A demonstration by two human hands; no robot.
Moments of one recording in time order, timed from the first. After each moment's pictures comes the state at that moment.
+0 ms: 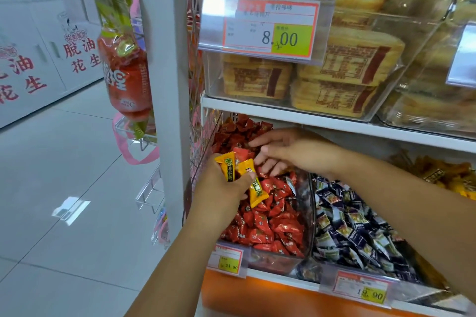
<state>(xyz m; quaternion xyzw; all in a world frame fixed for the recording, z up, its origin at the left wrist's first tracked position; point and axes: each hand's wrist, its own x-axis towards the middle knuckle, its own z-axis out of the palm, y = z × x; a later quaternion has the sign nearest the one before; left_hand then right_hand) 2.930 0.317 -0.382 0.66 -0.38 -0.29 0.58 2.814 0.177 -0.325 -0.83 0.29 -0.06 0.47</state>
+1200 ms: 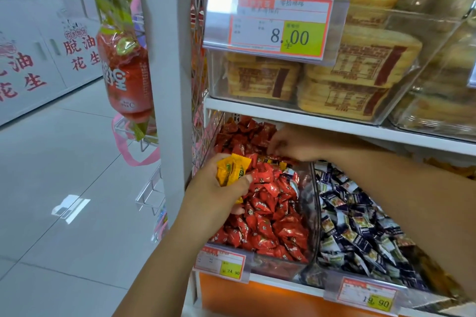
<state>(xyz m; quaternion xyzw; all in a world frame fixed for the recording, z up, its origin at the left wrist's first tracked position) 2.943 0.330 -0.378 0.62 -0.38 -0.34 0.60 2.838 0.129 -0.336 -0.92 0.34 0.07 0.17</state>
